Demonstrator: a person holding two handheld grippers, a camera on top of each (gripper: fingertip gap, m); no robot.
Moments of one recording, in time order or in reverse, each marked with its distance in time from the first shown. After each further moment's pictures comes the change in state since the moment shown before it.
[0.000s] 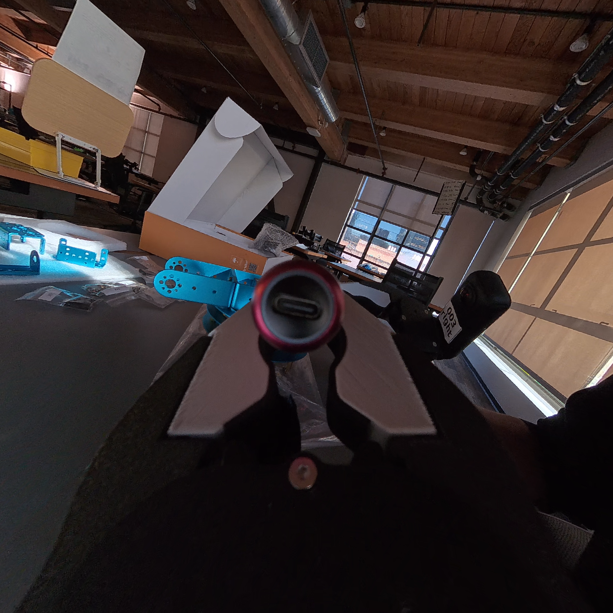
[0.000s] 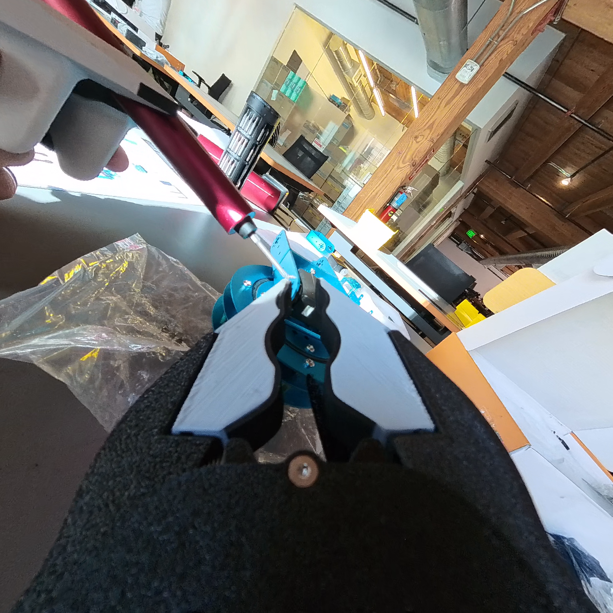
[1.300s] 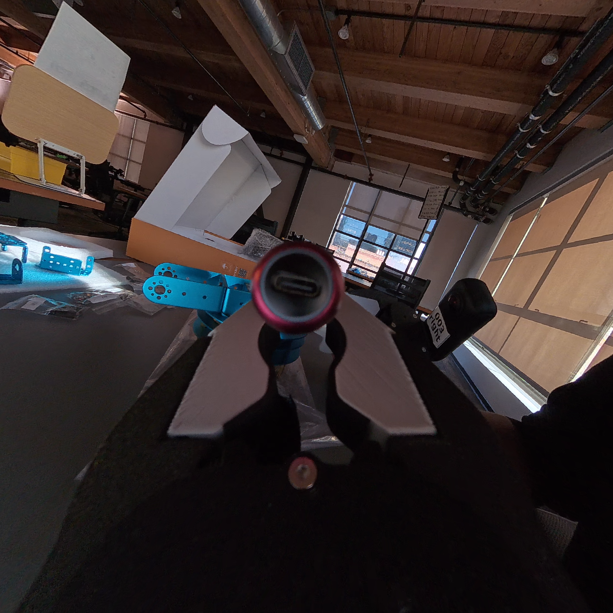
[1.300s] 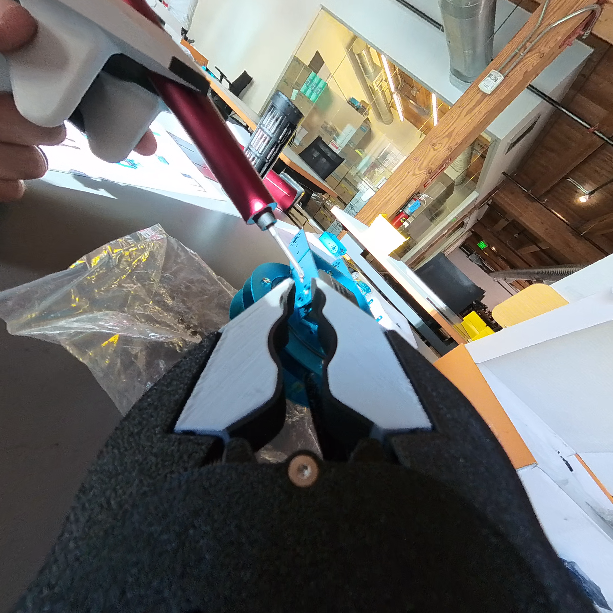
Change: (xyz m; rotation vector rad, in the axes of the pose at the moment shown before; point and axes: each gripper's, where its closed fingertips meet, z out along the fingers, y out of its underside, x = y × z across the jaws) left arm 0.006 -0.003 -0.002 0.019 0.042 -0.002; right arm -0.013 0.000 0.001 0.001 -0.053 -0.049
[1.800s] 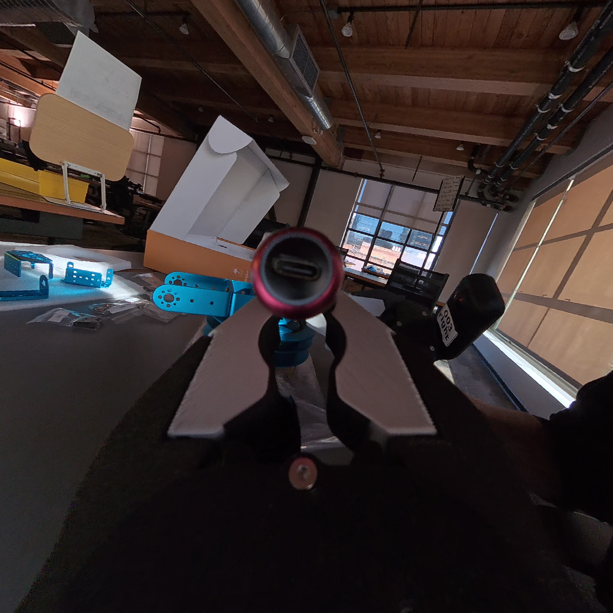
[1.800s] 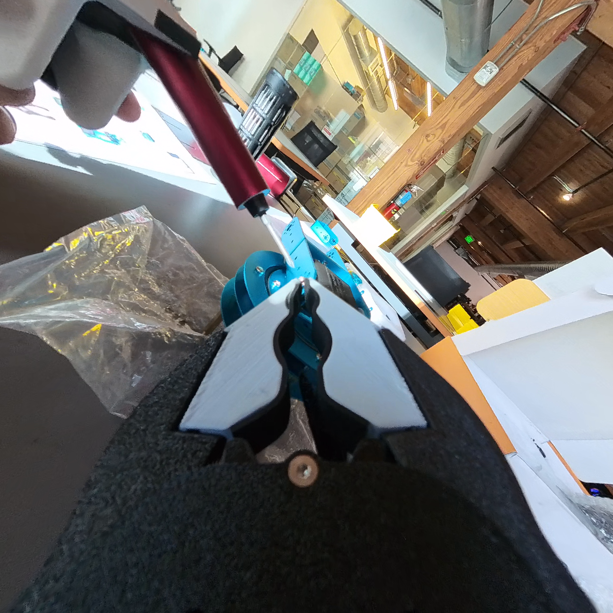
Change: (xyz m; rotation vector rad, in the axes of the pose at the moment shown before) left arm 0.002 -0.001 -0.001 0.003 -0.030 0.074; right arm 0.003 0.007 0.002 -0.041 0.025 -0.042
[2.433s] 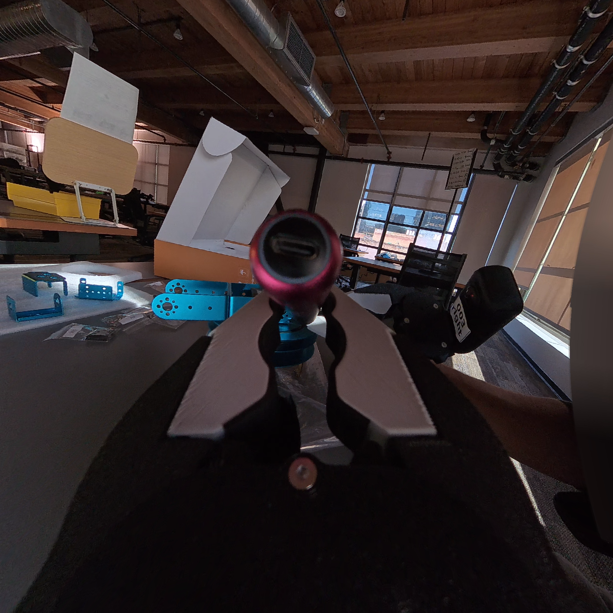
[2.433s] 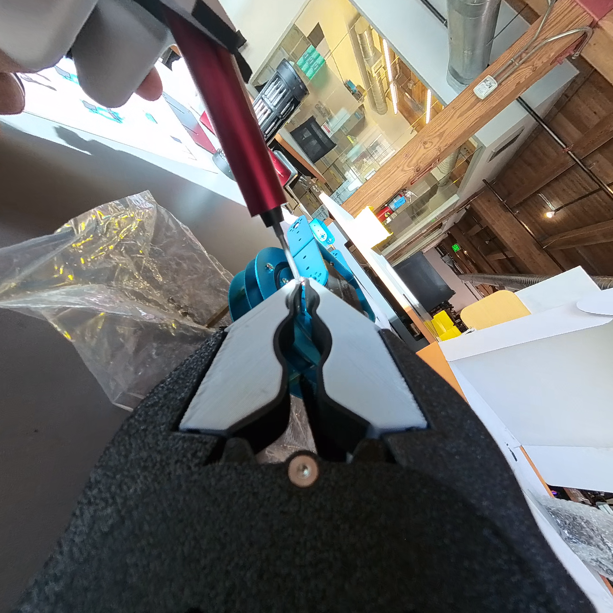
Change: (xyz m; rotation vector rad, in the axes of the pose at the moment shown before) left arm 0.008 0.004 0.004 -0.024 -0.008 0.103; right arm -0.008 0.000 0.000 -0.013 0.007 -0.082
